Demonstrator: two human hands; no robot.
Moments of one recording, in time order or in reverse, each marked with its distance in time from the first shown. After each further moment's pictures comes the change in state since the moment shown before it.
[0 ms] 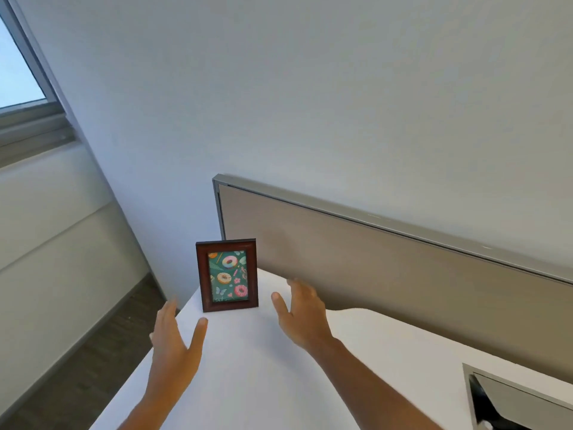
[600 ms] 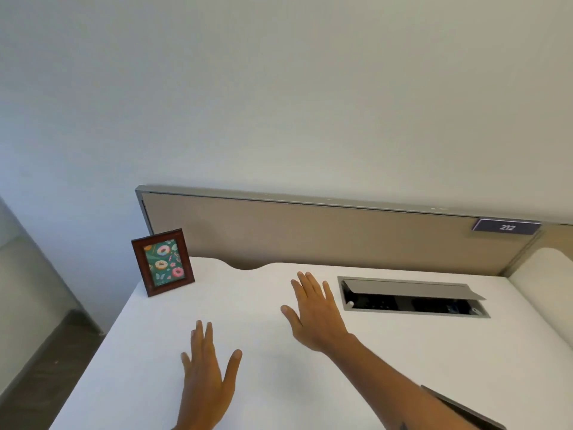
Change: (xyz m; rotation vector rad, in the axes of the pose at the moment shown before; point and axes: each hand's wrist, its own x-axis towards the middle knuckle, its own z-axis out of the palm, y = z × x) left_hand -0.247 0.012 0.002 0.164 -0.360 0.487; right_hand -0.278 0.052 -0.133 -0.438 0.131 0.040
